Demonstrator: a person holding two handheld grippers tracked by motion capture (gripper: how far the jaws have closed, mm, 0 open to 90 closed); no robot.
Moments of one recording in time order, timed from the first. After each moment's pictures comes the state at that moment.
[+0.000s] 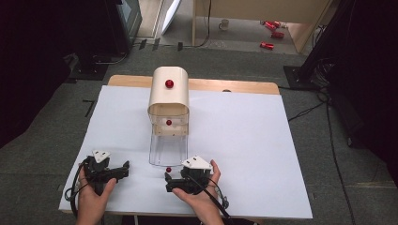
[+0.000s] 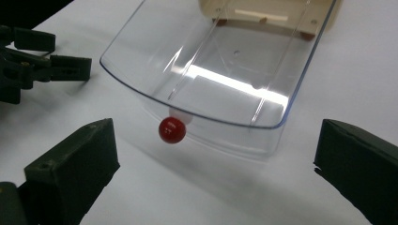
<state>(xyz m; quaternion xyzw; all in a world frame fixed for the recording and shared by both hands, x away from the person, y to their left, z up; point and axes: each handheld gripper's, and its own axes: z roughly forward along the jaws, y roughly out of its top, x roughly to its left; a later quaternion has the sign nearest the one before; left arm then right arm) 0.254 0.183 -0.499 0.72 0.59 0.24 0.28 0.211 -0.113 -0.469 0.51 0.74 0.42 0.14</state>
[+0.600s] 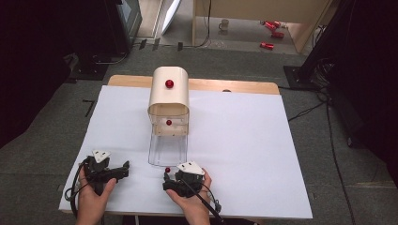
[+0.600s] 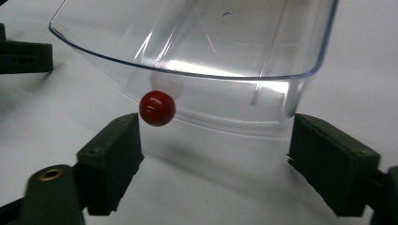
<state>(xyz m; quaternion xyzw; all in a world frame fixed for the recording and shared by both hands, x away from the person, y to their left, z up) 0.254 0.183 -0.499 0.72 0.59 0.24 0.28 0.207 -0.093 -0.495 0.56 0.71 0.40 0.16</state>
